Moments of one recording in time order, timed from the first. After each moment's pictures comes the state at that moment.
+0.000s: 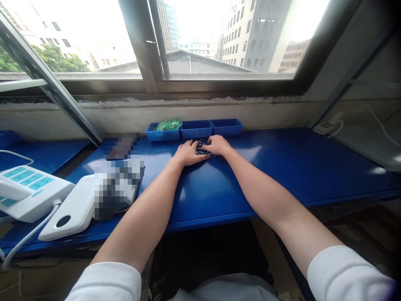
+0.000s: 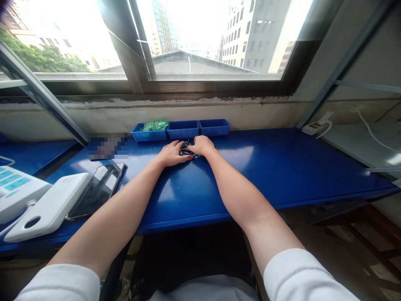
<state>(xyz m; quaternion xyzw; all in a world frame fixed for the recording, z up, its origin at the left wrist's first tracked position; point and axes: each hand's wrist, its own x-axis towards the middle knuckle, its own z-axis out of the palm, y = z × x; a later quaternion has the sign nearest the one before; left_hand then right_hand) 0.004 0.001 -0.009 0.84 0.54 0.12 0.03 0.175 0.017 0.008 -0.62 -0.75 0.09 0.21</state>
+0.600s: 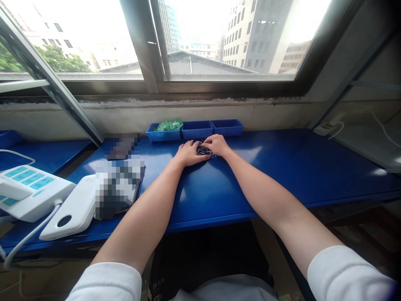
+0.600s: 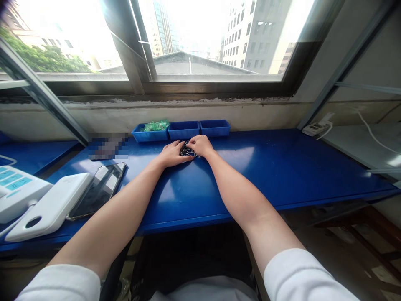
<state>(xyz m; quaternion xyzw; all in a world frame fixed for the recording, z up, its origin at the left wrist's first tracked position) 0.004 0.001 -0.010 0.83 0.53 0.14 0.03 0.175 0.027 -0.006 -0.51 -0.78 0.12 0.34</state>
